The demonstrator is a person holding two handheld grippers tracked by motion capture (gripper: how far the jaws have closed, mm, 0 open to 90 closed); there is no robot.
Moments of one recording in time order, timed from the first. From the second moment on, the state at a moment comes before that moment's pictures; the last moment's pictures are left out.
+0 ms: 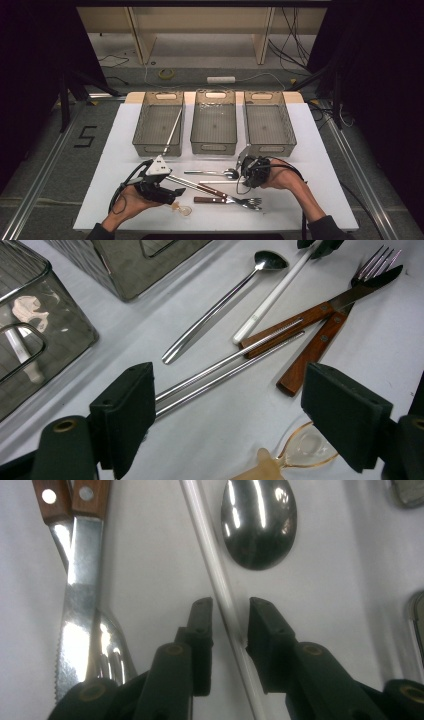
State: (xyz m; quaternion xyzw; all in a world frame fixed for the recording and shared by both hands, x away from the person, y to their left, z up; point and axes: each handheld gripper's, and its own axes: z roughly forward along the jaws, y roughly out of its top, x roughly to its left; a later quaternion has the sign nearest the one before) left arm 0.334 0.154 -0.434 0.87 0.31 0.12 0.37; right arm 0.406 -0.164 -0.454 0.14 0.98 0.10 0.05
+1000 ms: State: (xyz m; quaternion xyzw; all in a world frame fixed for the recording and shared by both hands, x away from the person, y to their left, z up) left arm 0.333 0.151 -0.435 0.87 0.30 0.12 0.37; right arm 0.396 -0.151 -0.456 0.06 0.99 0.07 0.06
